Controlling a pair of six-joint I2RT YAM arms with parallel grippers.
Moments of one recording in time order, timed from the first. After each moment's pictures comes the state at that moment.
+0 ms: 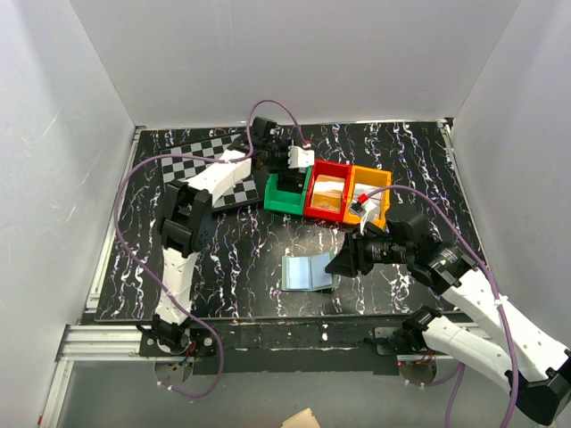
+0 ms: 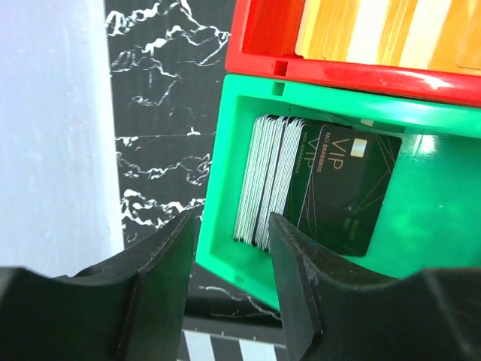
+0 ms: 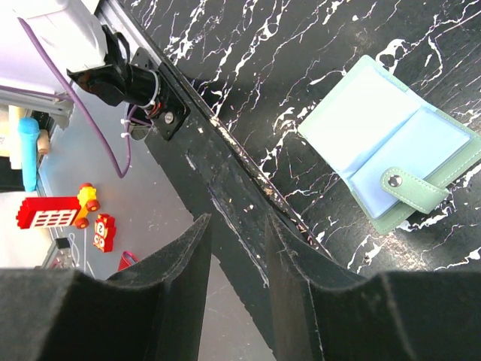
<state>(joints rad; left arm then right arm) -0.46 2.23 1.85 -0.37 0.43 1.19 0.69 0.77 0.79 -0.59 -0.55 0.44</state>
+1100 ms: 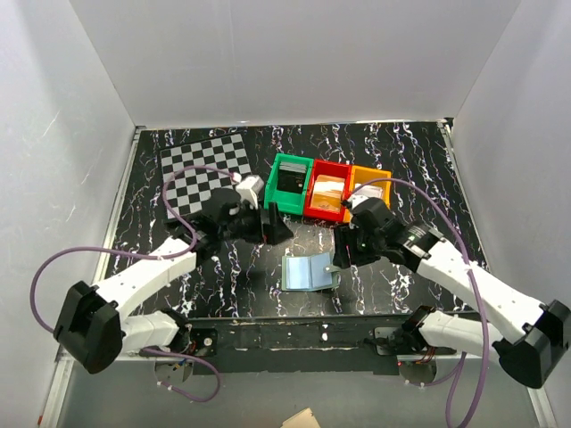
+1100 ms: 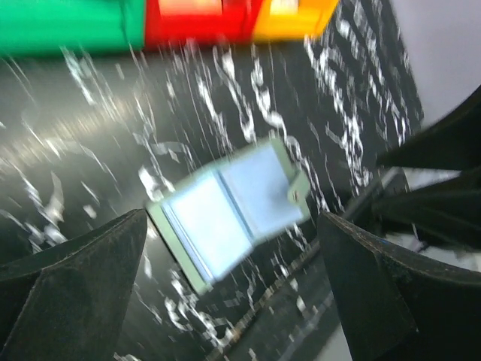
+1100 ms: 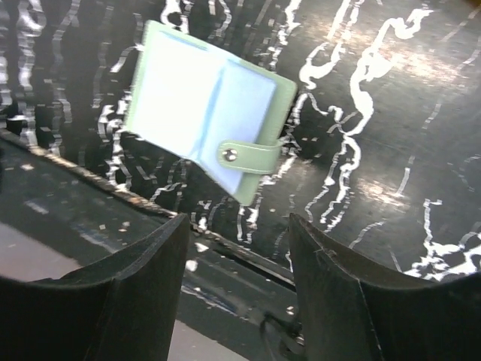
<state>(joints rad) -0.60 1.17 0.80 -0.10 0.31 -0.48 0.75 1.00 0.89 -0.80 -0.08 0.46</state>
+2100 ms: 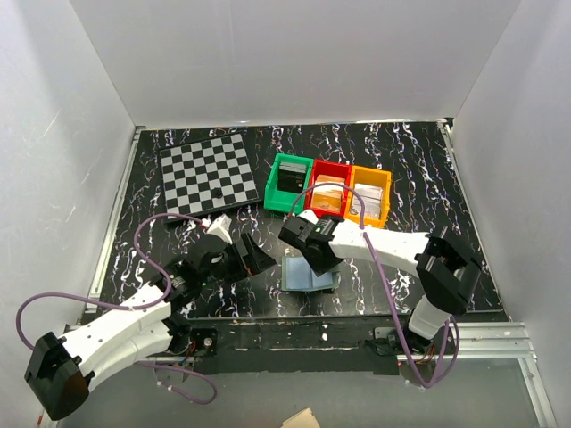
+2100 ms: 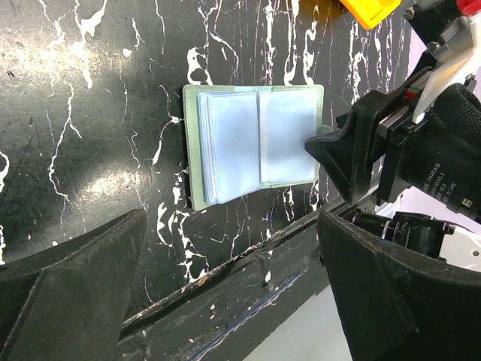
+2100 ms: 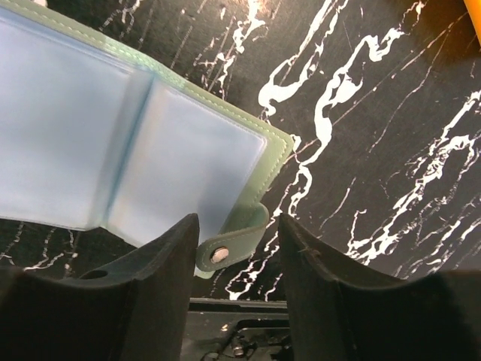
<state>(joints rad) -0.75 0.77 0.41 -0.21 0.06 -0.98 1.06 1.65 1.16 -0.95 0.40 0.45</state>
